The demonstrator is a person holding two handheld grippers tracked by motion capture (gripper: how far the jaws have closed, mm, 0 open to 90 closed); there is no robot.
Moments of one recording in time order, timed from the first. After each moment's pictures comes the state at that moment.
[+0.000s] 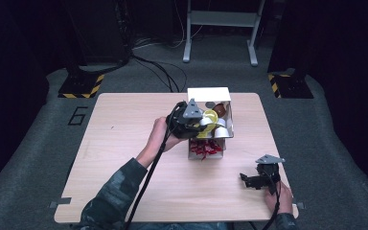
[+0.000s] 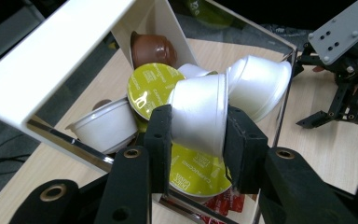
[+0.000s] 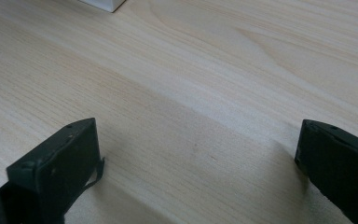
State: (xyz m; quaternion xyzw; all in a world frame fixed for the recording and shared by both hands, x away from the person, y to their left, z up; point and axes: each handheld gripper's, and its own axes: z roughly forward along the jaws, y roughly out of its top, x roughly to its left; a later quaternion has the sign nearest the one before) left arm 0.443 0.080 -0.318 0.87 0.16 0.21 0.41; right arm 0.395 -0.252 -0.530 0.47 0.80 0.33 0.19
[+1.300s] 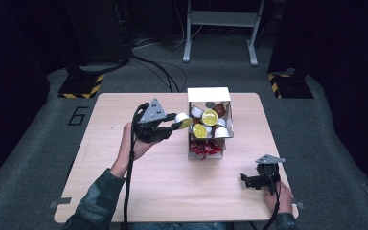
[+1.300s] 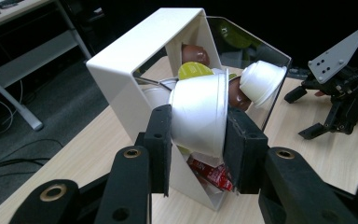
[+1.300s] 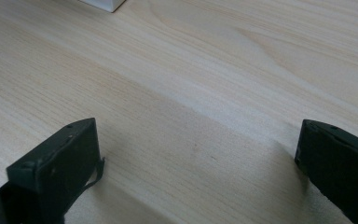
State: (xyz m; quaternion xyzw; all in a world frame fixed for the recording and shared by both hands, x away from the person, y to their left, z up) left arm 0.409 0.161 -0.303 0.82 0.20 0.24 0.47; right arm 0.395 -0.252 -0.530 0.47 0.80 0.33 0.19
